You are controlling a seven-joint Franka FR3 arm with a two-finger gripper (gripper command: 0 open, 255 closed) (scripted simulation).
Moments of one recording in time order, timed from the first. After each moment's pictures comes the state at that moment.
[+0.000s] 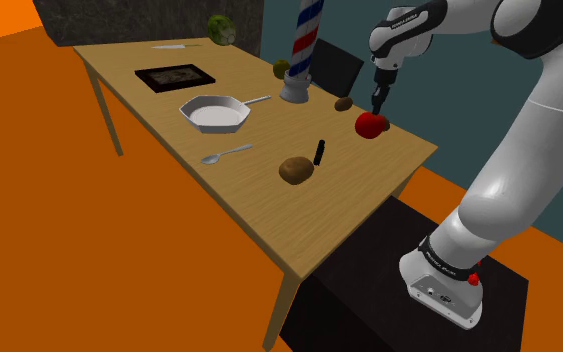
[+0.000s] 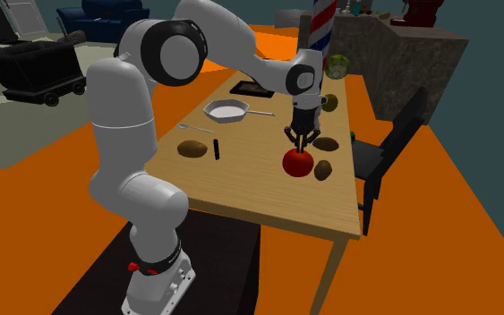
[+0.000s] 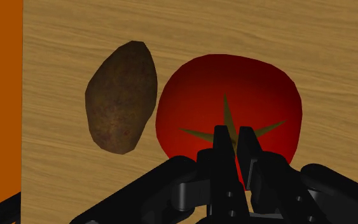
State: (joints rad) arm -0.19 0.17 -0.46 -1.95 -0.04 2.02 -0.74
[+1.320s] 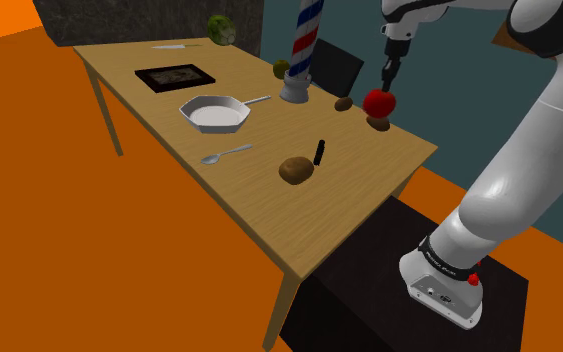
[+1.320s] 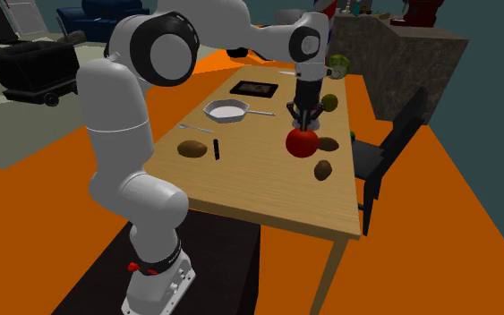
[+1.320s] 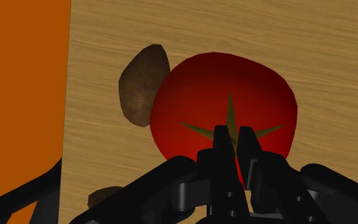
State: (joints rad) arm -0.18 0.10 -0.46 -1.78 -0.07 1.79 -0.74
